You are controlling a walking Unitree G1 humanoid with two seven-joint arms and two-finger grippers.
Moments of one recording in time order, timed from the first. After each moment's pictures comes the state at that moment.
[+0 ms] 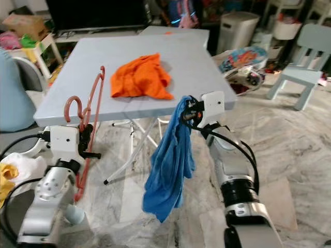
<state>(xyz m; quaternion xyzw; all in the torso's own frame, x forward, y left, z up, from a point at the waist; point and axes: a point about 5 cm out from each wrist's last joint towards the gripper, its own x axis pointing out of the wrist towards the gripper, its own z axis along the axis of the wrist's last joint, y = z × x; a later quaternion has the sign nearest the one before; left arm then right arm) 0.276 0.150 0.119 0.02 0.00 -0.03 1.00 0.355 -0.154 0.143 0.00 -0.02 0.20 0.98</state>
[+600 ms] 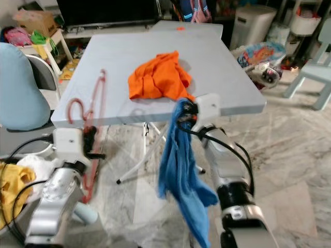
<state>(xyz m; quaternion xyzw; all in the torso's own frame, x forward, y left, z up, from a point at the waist) 0.280 0.142 0.123 0.01 0.00 -0.04 1.00 0.359 -0.150 0.152 0.01 -0.05 0.16 0.99</state>
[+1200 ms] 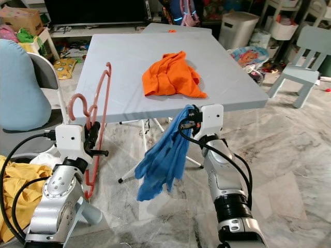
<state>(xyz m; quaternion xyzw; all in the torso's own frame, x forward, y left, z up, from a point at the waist) 0.282 0.151 0.132 0.01 -0.03 -0.03 1.00 0.347 -0.142 0.143 0.02 -0.05 0.12 0.99</state>
